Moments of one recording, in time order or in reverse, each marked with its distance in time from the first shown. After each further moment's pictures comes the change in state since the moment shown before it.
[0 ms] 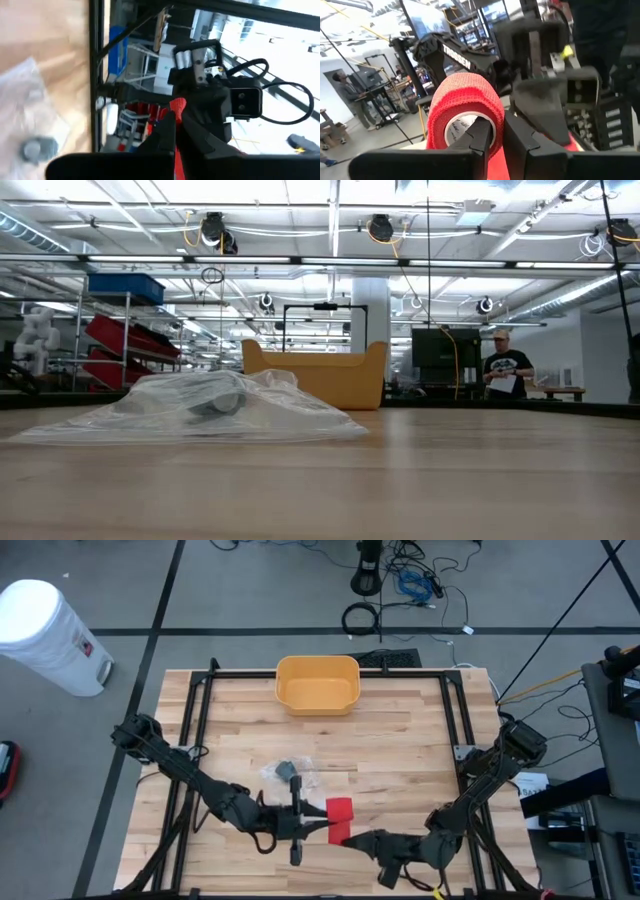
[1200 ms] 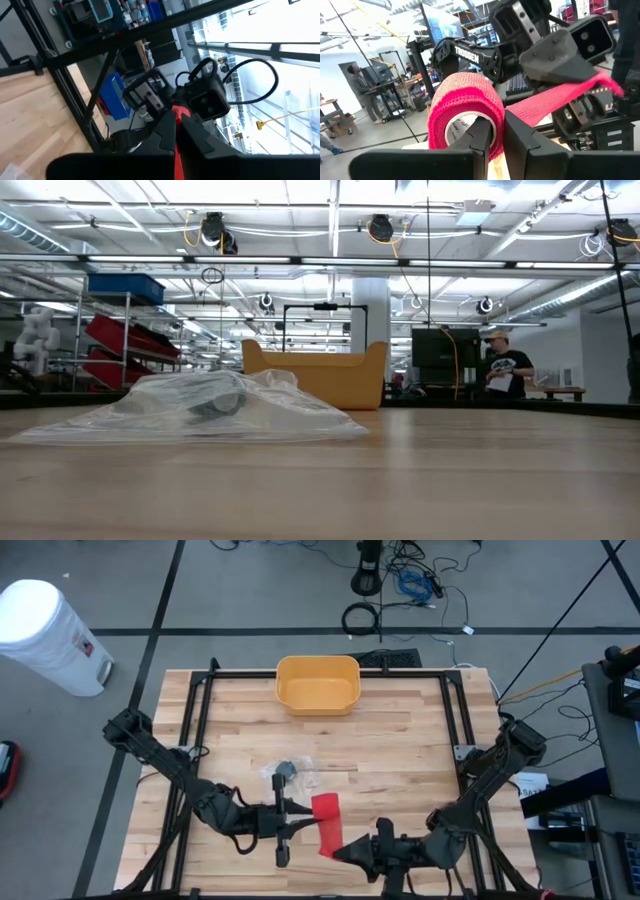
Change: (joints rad) left arm -0.064 -0.089 0.000 -0.029 -0.124 -0.037; right arm -0.024 0.000 0.269 -0.149 -0.147 0.412
